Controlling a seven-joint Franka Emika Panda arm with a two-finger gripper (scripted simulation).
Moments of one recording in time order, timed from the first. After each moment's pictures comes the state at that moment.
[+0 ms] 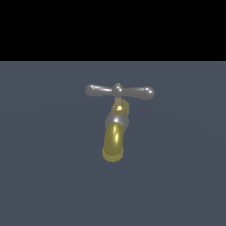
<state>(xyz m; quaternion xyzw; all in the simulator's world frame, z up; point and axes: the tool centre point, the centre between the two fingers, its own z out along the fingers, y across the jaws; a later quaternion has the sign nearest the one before) -0.261 0.008 0.505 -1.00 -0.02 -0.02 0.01</state>
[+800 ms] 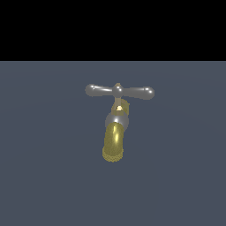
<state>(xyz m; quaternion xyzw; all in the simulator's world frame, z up) -0.256 -0.006 0.479 -1.00 -0.07 -0.02 0.01</state>
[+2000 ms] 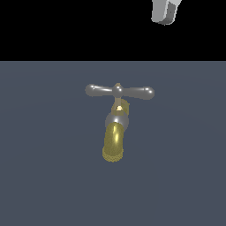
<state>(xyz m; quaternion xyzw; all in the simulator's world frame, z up) -0.210 -0.067 0.349 -0.94 -0.34 -0.01 0.01</state>
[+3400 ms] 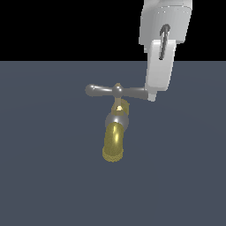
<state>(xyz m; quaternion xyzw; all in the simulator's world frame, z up) -0.126 -0.098 0.211 -0.80 -0.60 0.00 0.00</state>
